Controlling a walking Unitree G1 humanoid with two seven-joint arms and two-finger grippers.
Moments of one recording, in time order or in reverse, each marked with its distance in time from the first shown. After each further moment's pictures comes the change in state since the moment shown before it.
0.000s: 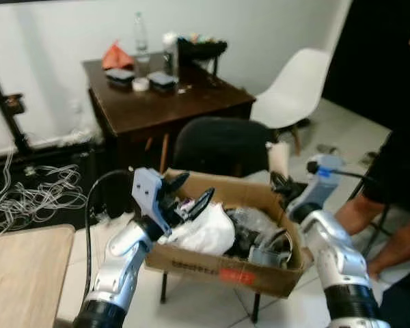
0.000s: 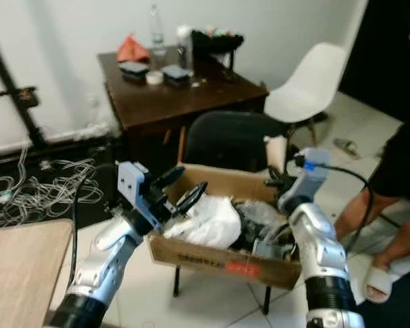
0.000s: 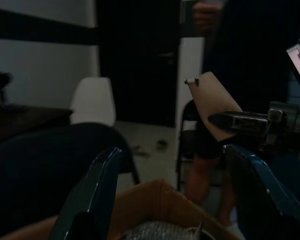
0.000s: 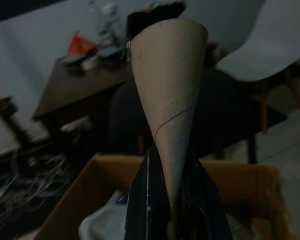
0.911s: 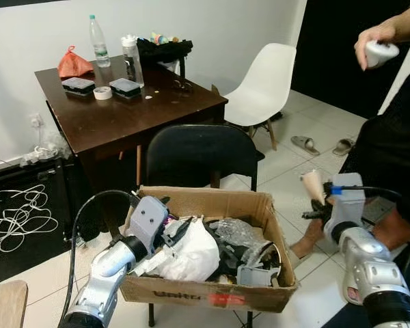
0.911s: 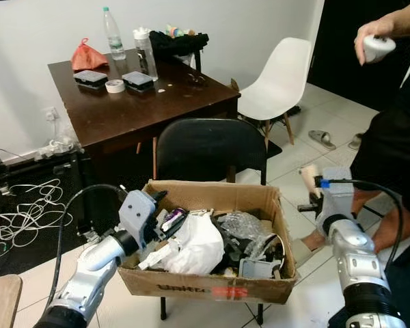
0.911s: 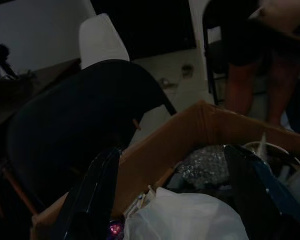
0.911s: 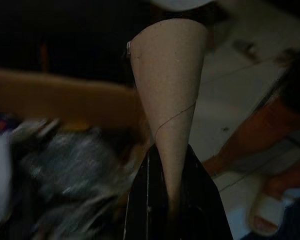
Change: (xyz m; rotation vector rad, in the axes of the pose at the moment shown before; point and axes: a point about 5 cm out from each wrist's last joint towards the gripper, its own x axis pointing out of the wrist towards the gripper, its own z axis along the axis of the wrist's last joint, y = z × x) left arm -0.042 0.018 -0.043 0.303 0.305 0.076; right arm -0.022 -0.062 -0.037 -0.352 0.324 -0.140
